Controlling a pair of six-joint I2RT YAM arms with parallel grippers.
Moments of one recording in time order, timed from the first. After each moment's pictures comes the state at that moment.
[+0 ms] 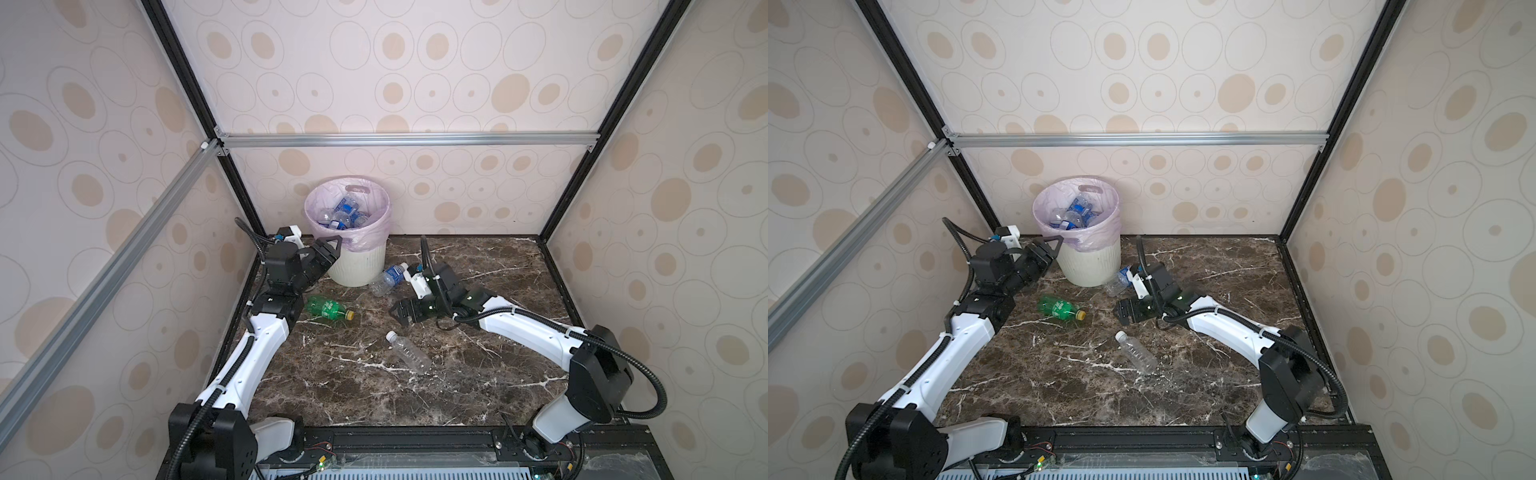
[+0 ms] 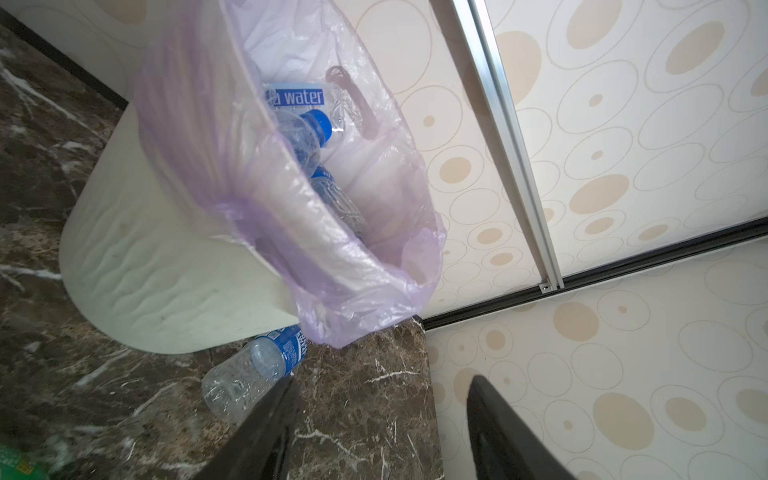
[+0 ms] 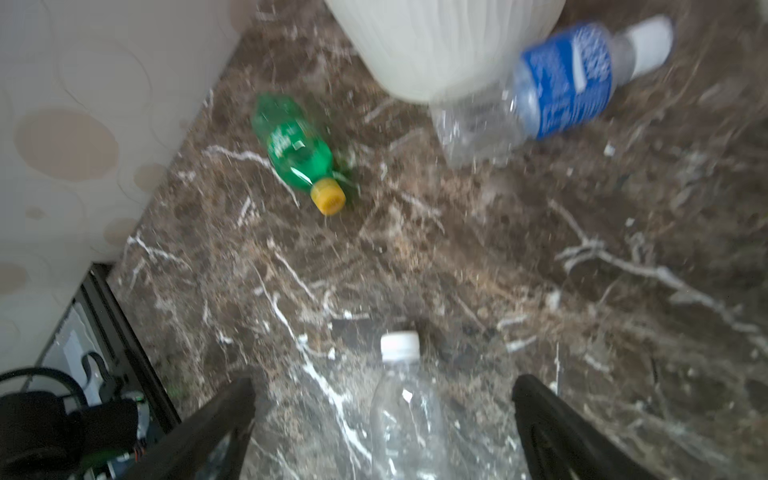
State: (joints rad) left arm -0.12 1.19 0.97 0.03 0.28 -0.96; right arm 0.75 1.60 1.16 -0.40 -0.21 0.36
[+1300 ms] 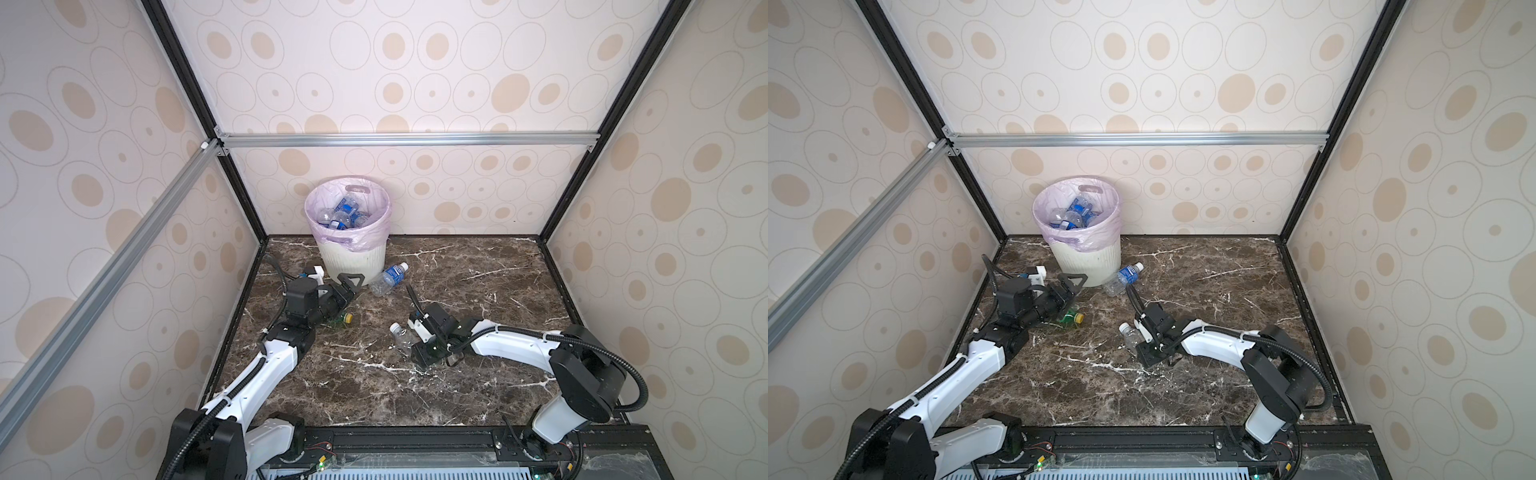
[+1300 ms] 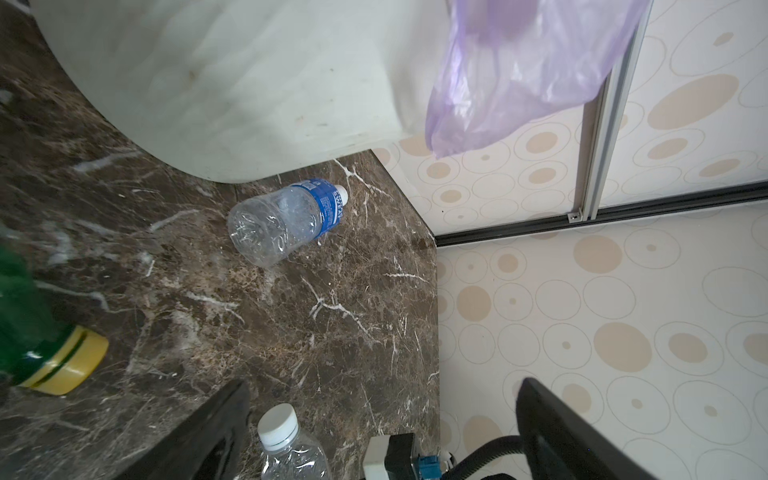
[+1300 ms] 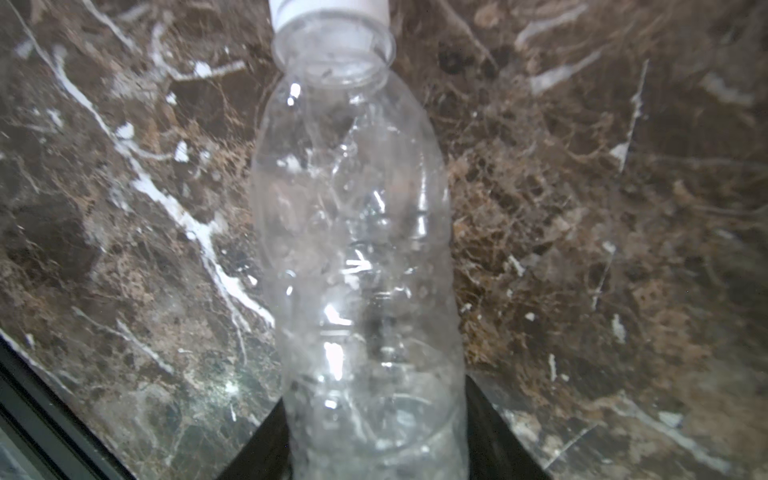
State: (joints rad) left arm -0.27 1.15 0.67 0.12 0.36 -1.11; right arm 0.82 1.62 0.97 -0.48 -0.13 0.31
